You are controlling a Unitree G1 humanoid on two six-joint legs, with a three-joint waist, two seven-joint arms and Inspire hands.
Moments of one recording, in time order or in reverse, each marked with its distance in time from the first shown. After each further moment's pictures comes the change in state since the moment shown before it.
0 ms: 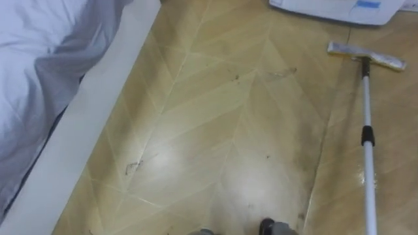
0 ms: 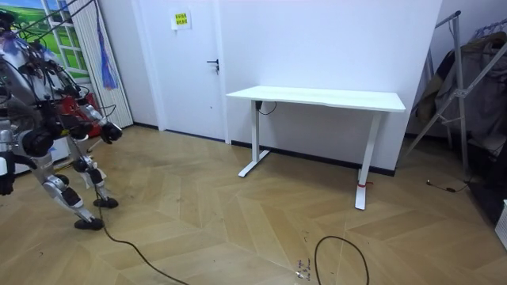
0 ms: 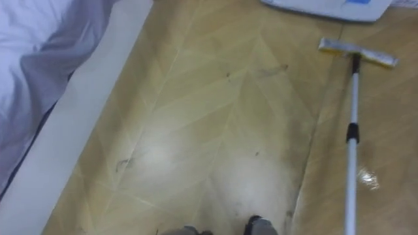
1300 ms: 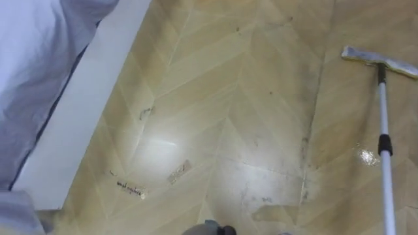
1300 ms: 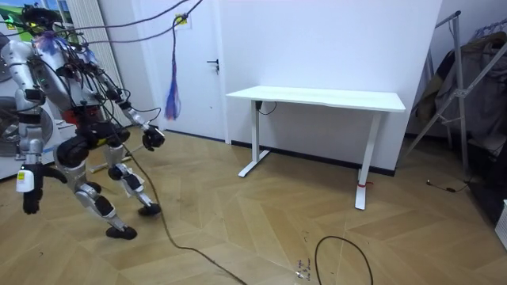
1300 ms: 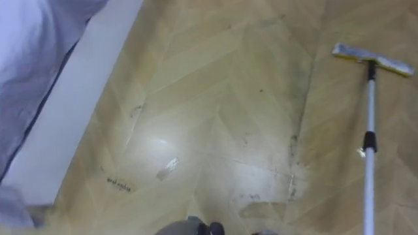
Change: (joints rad) left arm 0.017 0.012 0.003 0.017 -0.007 -0.041 -0.027; right arm 0.063 -0.052 -0.034 0.031 0.127 0.003 0.050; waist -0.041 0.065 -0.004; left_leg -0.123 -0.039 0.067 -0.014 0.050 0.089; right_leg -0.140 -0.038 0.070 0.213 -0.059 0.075
